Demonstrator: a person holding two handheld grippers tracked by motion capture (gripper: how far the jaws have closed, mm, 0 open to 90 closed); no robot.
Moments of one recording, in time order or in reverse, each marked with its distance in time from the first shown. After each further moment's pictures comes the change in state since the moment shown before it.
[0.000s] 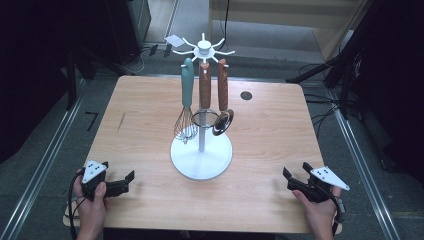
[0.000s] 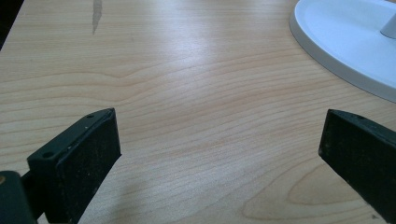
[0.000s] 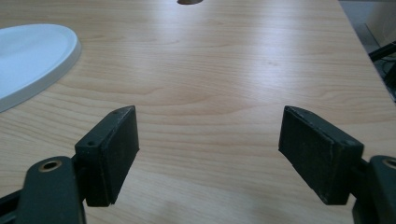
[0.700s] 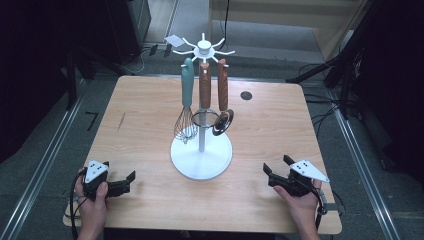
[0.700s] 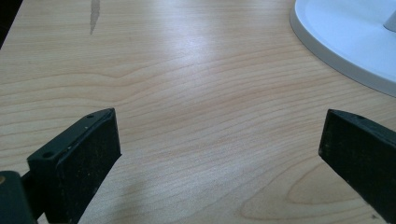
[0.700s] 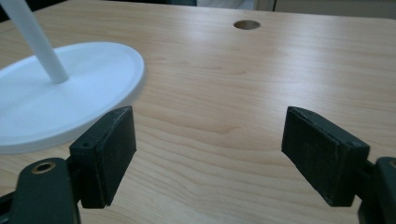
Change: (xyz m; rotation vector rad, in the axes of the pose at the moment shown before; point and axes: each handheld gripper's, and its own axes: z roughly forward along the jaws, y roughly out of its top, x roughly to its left) left arm -0.003 0.001 0.001 0.011 0.010 0.021; right arm 0.049 0.022 0.016 -0.026 0.103 -0.058
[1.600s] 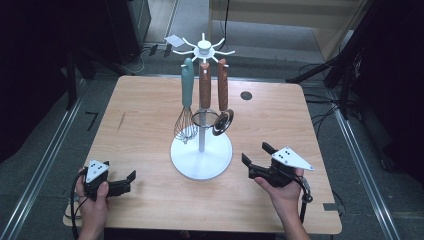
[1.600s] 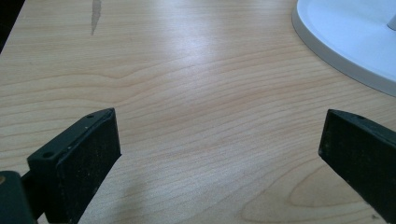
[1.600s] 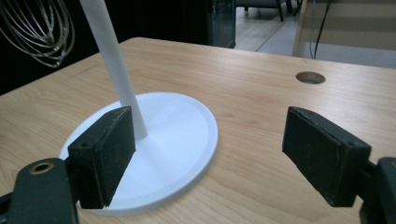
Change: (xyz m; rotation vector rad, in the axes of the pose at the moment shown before) left arm -0.002 0.001 0.001 0.002 0.010 -0.002; right arm 0.057 0.053 0.009 -0.079 0.155 -0.029
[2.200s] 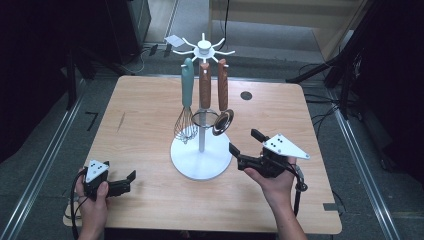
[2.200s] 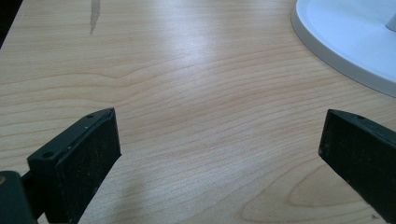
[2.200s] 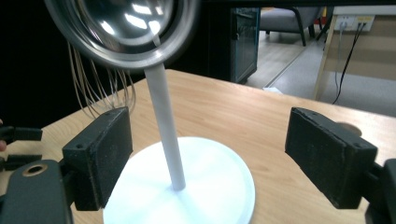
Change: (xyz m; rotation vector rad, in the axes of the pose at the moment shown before) left arm 0.000 0.000 0.000 -0.001 -0.004 -0.004; right arm 0.031 0.051 0.005 -0.073 0.096 -0.026
